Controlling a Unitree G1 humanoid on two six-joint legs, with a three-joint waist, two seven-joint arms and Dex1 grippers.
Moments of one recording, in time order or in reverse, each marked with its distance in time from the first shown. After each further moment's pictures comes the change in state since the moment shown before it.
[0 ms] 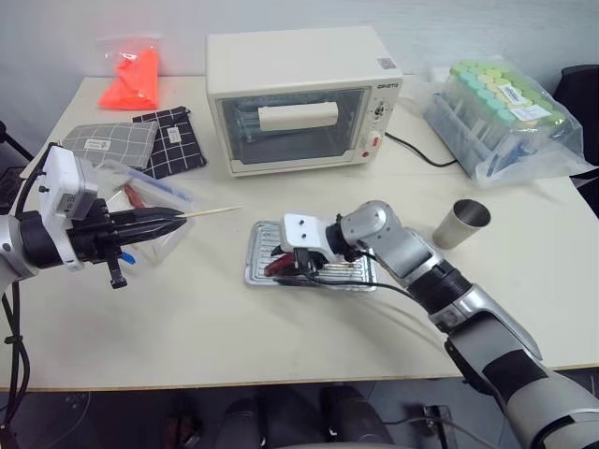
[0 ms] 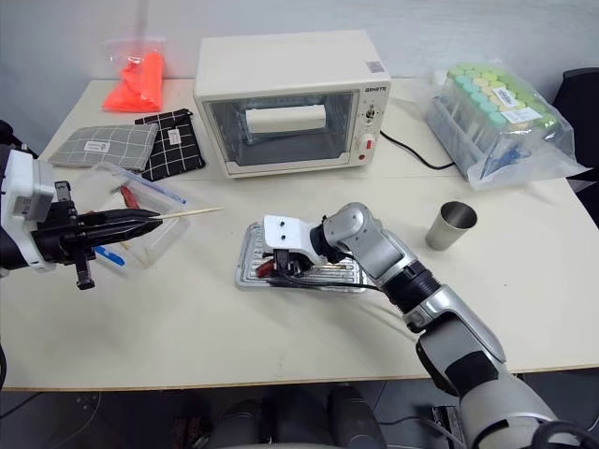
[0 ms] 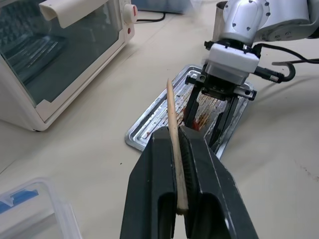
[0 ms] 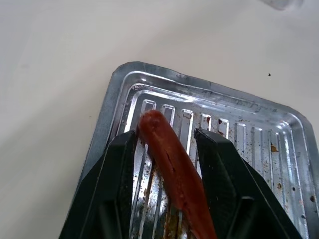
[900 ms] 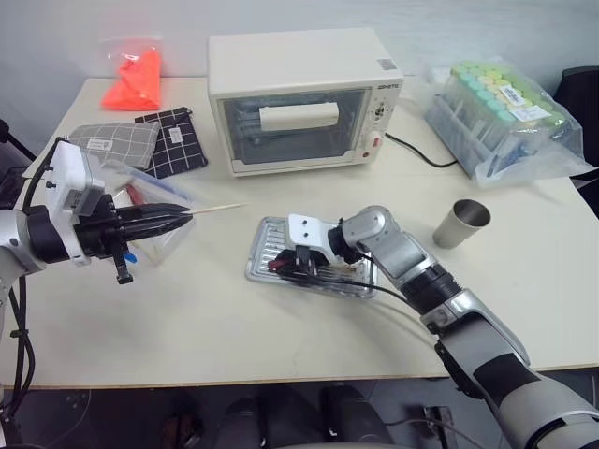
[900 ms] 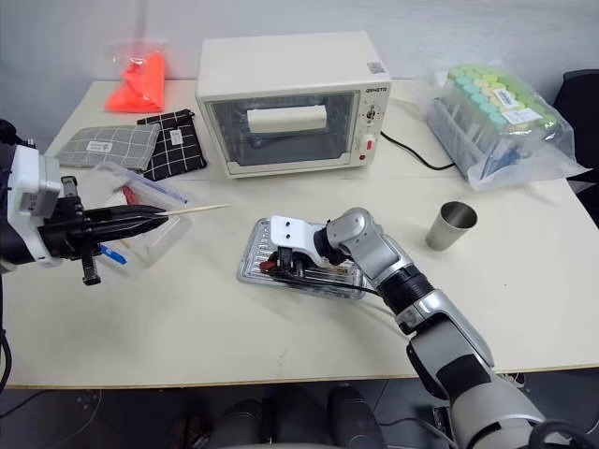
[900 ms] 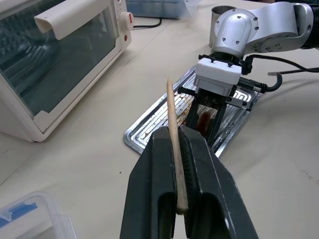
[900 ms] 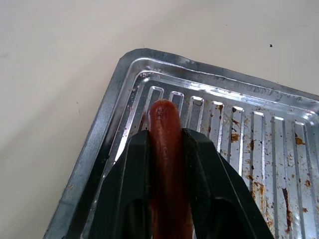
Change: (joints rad) left arm -0.046 0.000 -0.050 0.026 -0.001 -0.030 0.008; right arm 0.022 0.039 -0.078 0.074 -0.040 0.008 0.020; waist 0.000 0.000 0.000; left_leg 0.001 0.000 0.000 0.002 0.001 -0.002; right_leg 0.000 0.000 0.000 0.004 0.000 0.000
